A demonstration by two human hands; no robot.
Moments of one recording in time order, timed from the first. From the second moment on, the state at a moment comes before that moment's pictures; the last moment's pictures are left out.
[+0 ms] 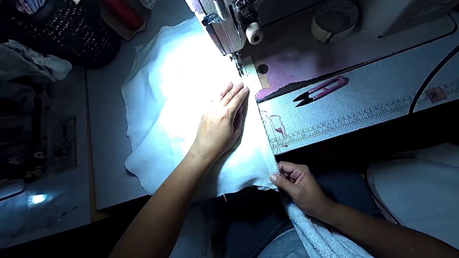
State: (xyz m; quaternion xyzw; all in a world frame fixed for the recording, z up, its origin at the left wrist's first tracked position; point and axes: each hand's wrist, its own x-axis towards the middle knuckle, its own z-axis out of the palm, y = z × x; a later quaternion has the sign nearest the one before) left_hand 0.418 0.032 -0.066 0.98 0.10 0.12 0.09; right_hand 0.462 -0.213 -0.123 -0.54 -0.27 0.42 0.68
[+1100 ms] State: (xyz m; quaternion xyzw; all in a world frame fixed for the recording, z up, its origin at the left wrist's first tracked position) left_hand 0.336 -0.081 -0.095 0.88 0.10 0.33 0.32; right_hand 0.471 -0.221 -0.091 -0.54 -0.31 0.34 0.70
